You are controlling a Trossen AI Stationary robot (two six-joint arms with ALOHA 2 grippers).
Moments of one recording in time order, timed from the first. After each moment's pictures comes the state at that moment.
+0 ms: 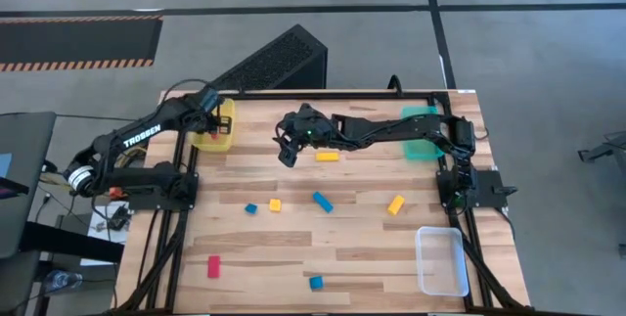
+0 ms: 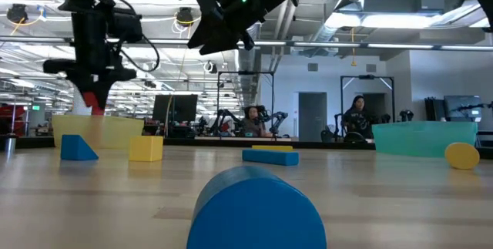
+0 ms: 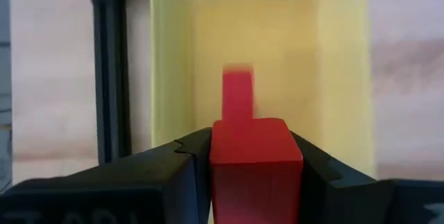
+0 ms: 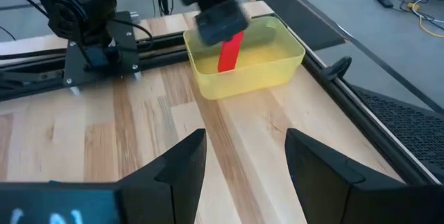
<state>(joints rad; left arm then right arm) 0.90 1.10 0.73 -0.89 -0.32 -0.56 -0.13 1.97 1.60 -0.09 0.21 0.11</state>
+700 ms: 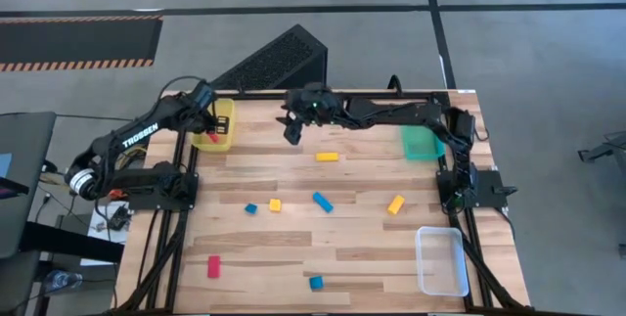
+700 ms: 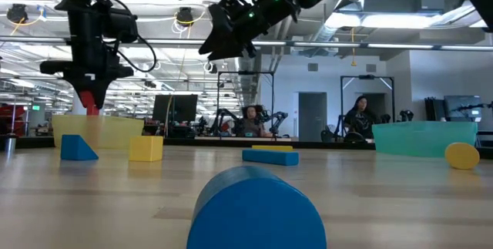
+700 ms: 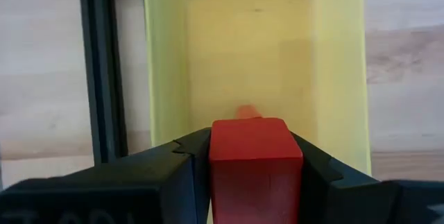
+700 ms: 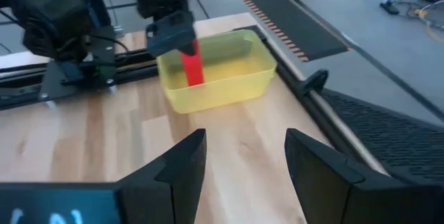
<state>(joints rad) 0.97 1.10 0.73 -0.92 -0.22 -0.49 -0.28 1.97 1.60 -0.04 0.03 0.04</state>
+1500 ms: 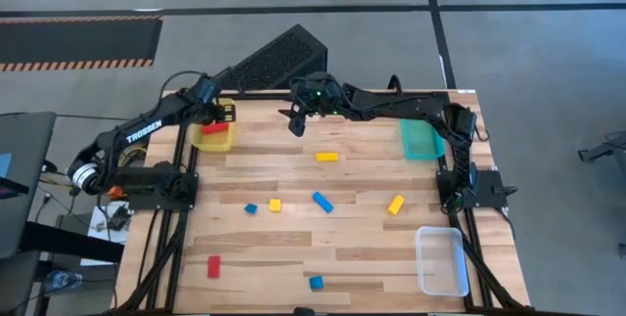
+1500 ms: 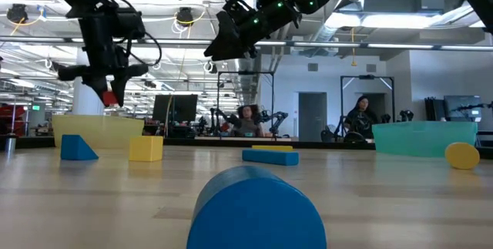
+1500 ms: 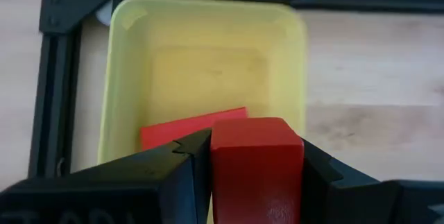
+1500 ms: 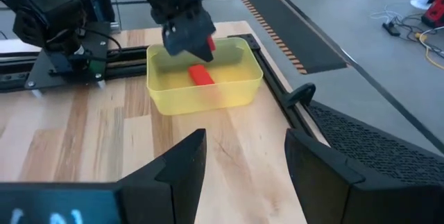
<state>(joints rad) 0.98 1.14 0.74 -0.72 -0.21 -0.59 -0.35 1.97 1.60 -0.02 -0.05 -0.08</state>
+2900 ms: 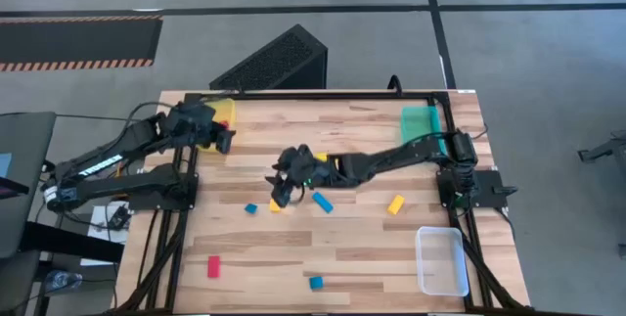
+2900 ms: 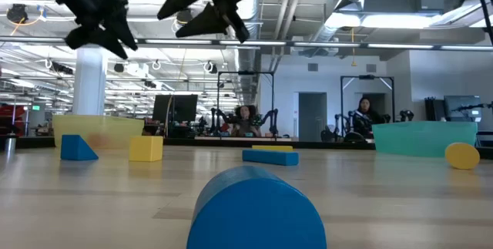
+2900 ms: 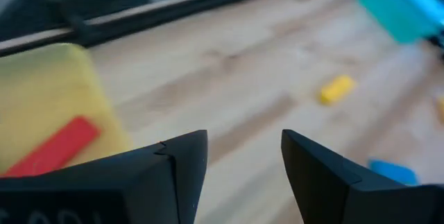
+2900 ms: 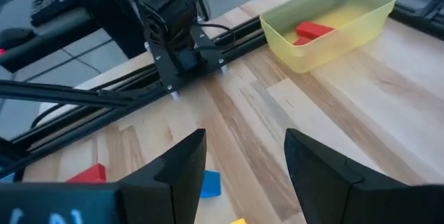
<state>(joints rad) 0.50 0.67 0.74 -0.78 -0.11 -0.51 0.10 1.99 1.60 -0.07 0.33 0.50</state>
